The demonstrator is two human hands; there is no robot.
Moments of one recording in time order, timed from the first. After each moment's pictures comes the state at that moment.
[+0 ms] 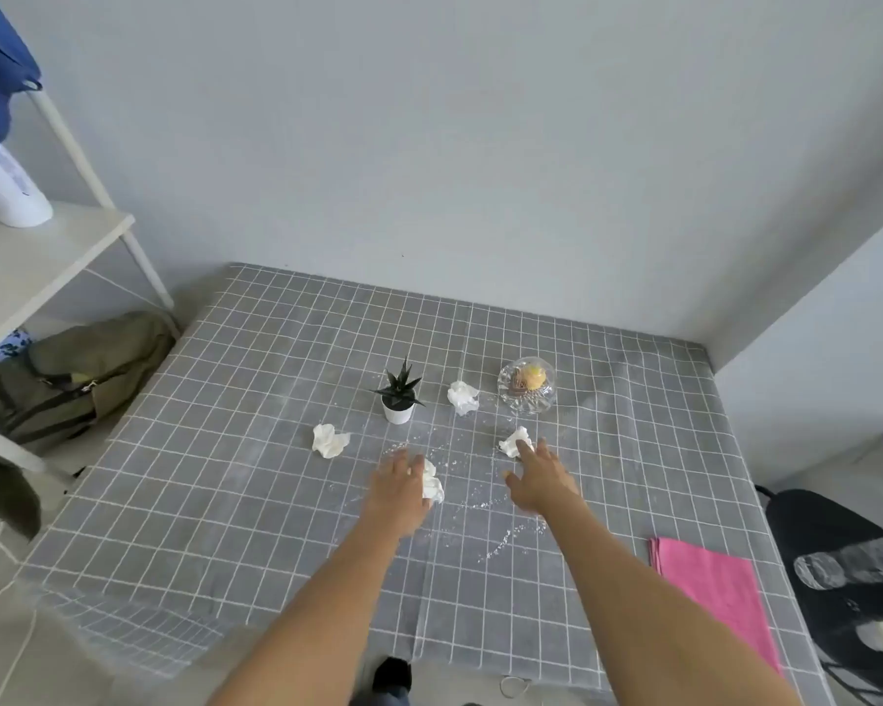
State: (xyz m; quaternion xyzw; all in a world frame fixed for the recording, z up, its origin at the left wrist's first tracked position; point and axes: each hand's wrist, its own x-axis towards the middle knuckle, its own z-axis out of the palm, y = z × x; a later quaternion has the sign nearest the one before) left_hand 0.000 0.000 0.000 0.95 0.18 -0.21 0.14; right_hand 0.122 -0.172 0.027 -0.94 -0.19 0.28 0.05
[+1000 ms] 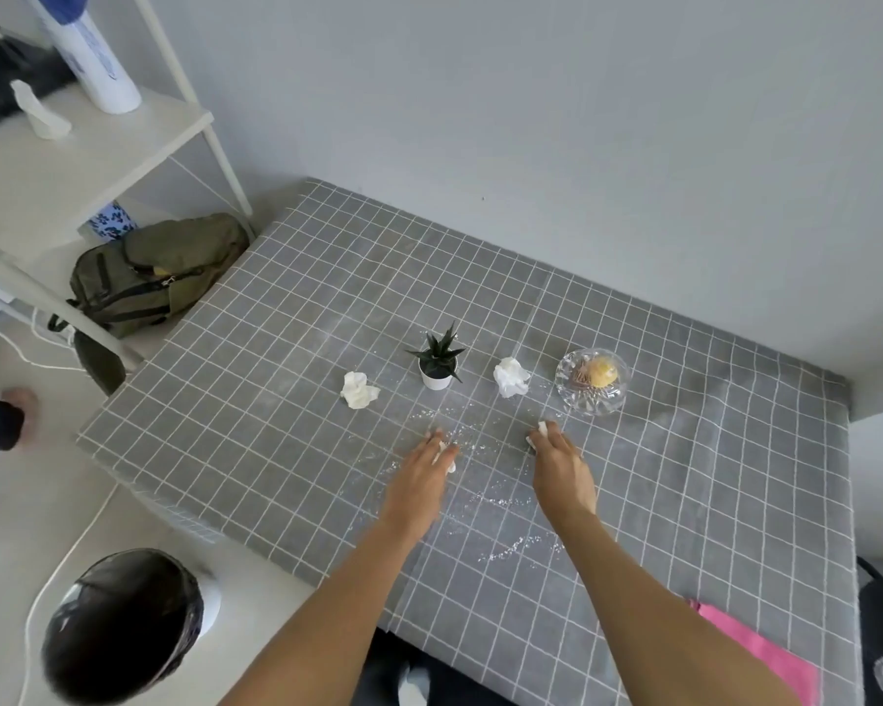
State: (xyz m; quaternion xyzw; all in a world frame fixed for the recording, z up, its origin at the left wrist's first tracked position) left_hand -0.004 -0.032 -0.051 0.93 0.27 0.00 0.24; right_hand 0.157 -0.163 -0.037 -0.92 -0.35 0.13 0.11
